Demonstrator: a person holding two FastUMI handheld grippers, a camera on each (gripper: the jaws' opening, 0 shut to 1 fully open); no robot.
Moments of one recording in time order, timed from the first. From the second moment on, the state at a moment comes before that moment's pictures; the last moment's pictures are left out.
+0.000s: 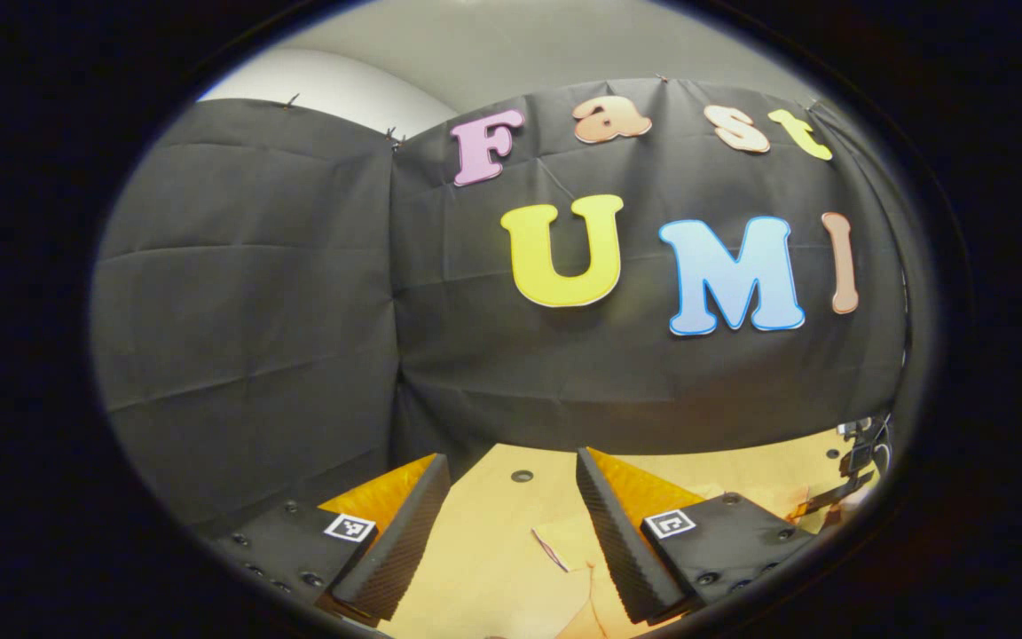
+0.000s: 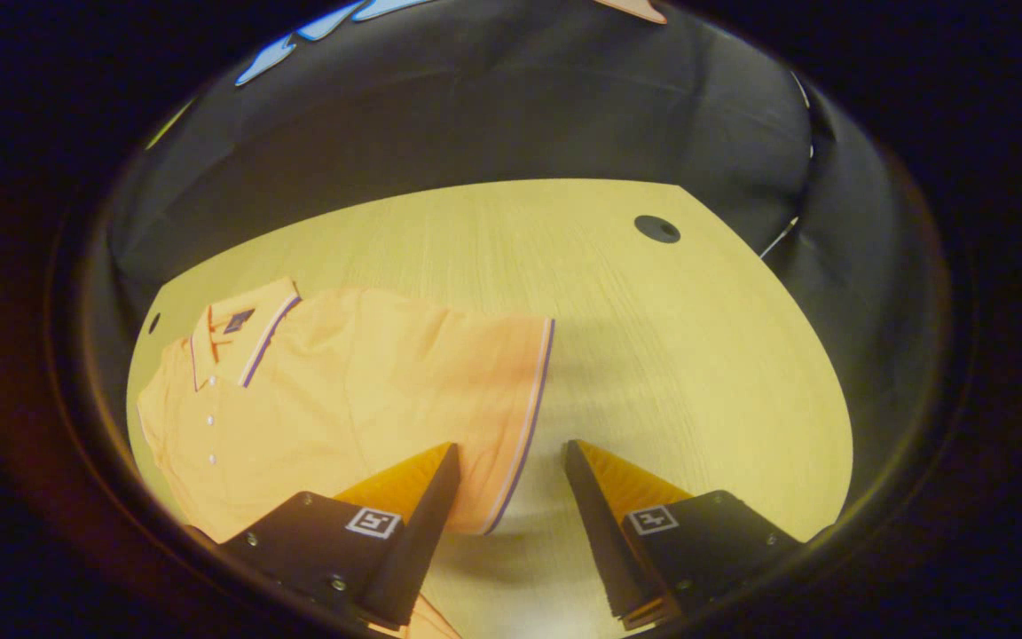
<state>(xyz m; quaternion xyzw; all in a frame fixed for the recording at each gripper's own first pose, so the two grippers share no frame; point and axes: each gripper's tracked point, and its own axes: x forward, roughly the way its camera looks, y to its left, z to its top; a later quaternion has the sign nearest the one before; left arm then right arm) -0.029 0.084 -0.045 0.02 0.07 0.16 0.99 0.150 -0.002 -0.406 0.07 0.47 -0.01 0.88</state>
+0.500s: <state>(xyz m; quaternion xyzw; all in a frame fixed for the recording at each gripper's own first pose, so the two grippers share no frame) -0.013 0.072 -0.057 0.01 0.07 0.14 0.99 0.154 0.011 -0.403 0.10 0.48 0.00 0.87</state>
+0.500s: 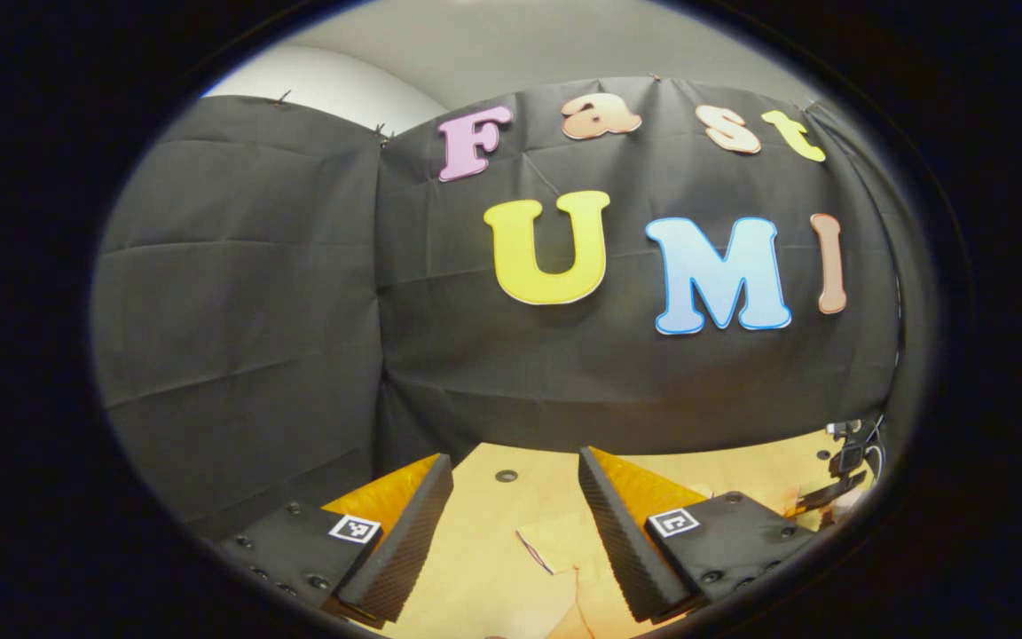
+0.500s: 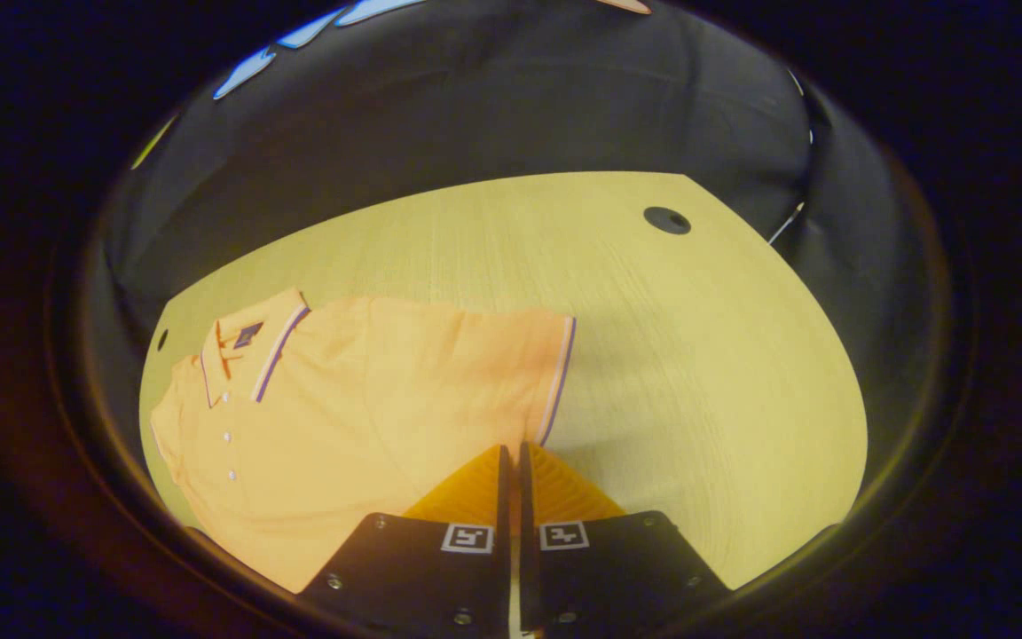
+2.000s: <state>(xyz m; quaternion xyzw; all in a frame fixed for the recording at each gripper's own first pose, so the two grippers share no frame) -0.091 0.135 -0.052 0.00 0.09 0.18 0.98 0.146 0.195 -0.338 0.01 0.43 0.18 0.89</state>
